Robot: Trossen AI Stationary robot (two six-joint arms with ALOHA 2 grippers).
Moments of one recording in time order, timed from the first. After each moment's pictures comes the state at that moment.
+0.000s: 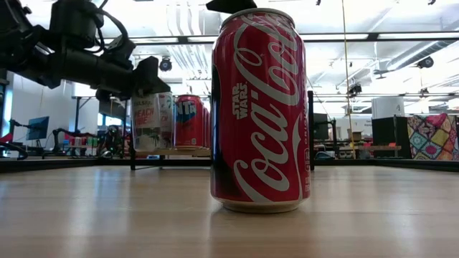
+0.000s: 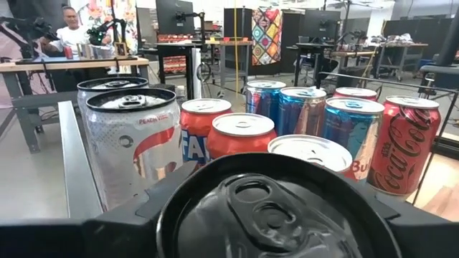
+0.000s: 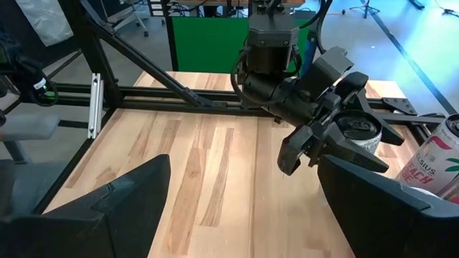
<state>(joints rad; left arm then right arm) 0.09 1.27 0.20 1.07 -0.84 -0.05 -0.07 1.59 1.45 -0.23 -0.23 -0.05</state>
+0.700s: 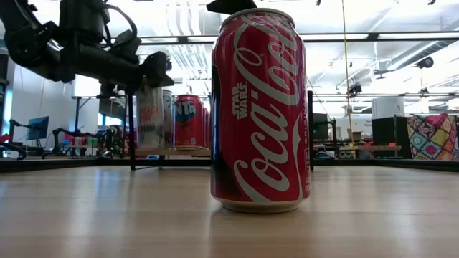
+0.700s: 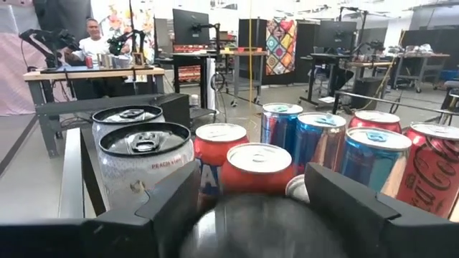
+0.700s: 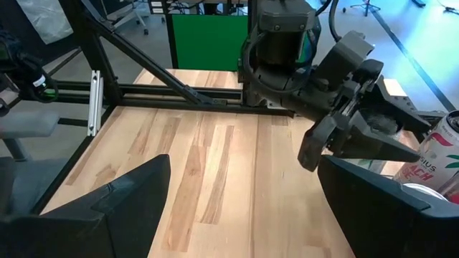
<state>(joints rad) 0.16 1.27 0.27 1.07 -0.84 -0.01 -0.07 1.59 1.45 -0.23 -0.23 -0.05</state>
